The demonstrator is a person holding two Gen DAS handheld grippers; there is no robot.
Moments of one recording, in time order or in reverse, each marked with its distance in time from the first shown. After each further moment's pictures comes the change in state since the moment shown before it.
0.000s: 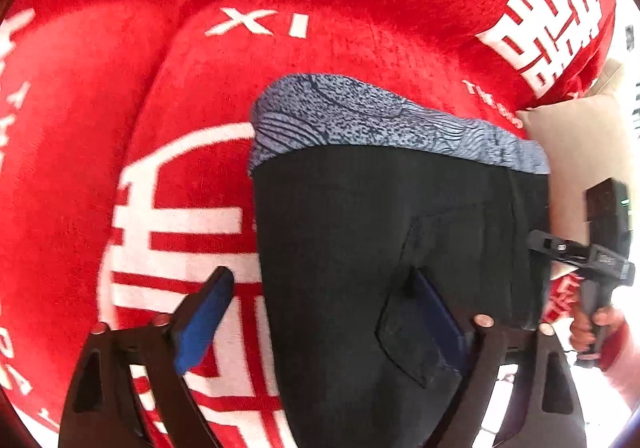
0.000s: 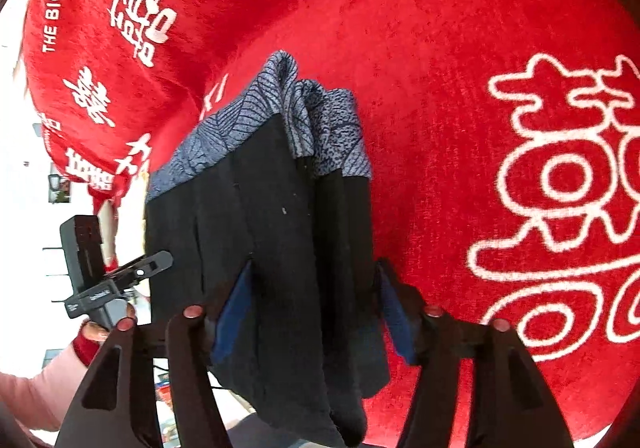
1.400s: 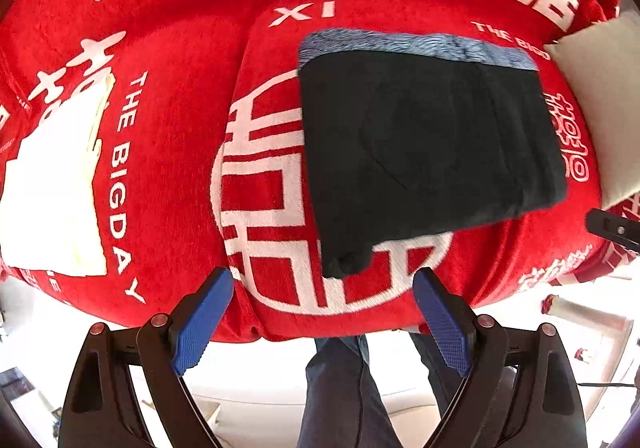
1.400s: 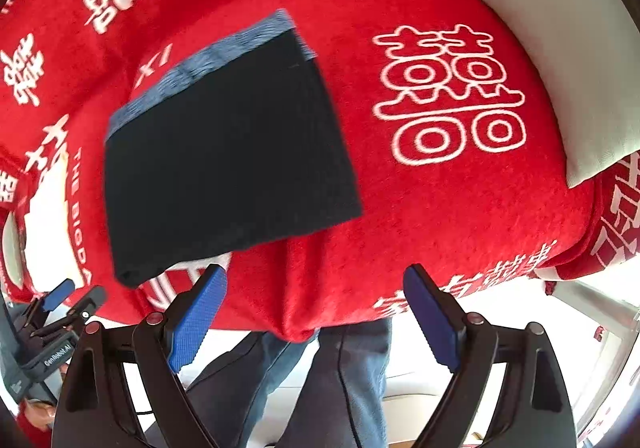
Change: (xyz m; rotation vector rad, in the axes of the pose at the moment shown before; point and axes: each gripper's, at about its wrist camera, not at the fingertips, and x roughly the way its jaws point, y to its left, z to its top) left arm -0.094 -0.063 -0.103 0.056 0.002 0.341; right arm -0.072 0.098 -0.106 0.108 0.013 -0.448
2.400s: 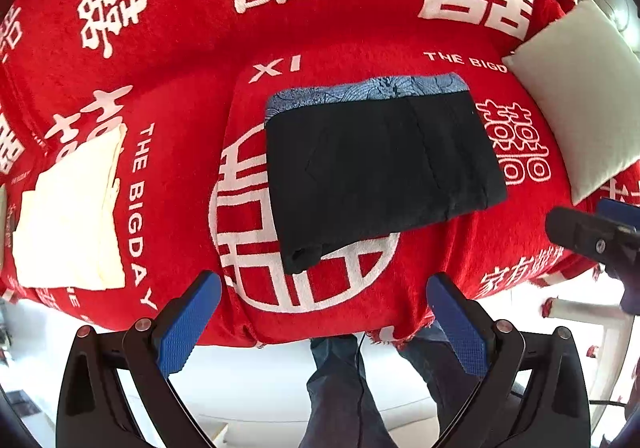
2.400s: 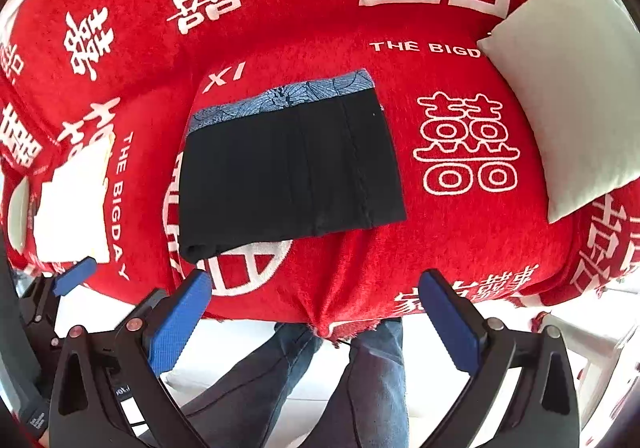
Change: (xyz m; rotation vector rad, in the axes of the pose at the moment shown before) left arm -0.072 -0.048 -0.019 0.051 -0.137 0.031; right arm -0.080 0.050 -0.032 -0.152 -0.129 -0.015
